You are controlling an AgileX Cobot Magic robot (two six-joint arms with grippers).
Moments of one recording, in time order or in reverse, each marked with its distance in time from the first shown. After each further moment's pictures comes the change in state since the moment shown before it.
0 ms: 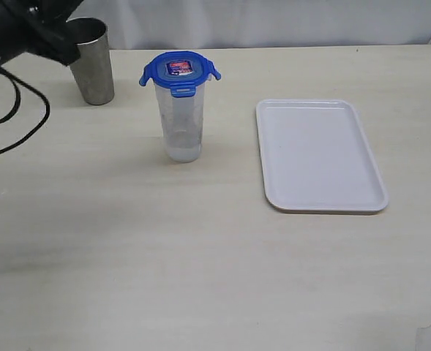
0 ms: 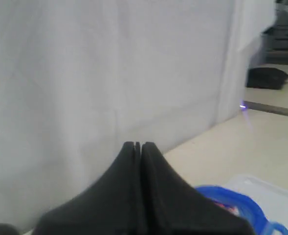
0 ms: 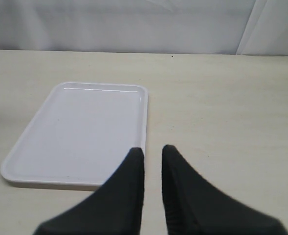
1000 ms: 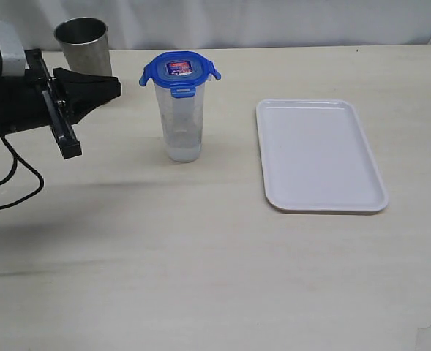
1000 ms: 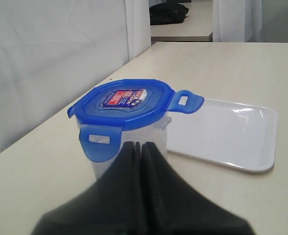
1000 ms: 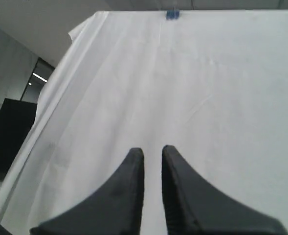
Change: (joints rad) left arm 0.081 0.210 0.004 0.427 -0.163 0.073; right arm 0.000 0.322 -0.020 -0.451 -1.280 0.292
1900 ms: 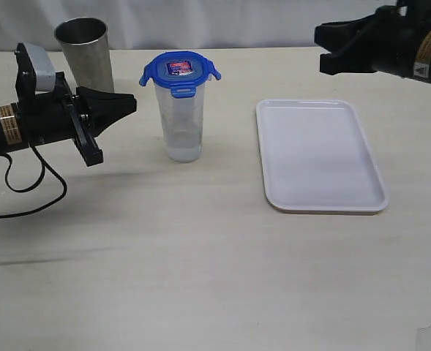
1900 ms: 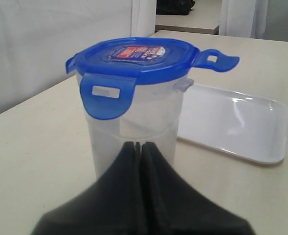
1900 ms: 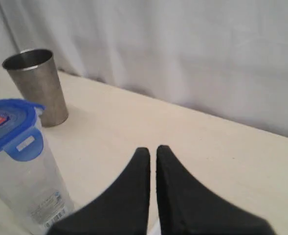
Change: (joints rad) left arm -0.049 0.167 -0.050 -0.076 -0.002 0.022; right arm 0.000 1.329 -0.881 -0.543 0.299 0.538
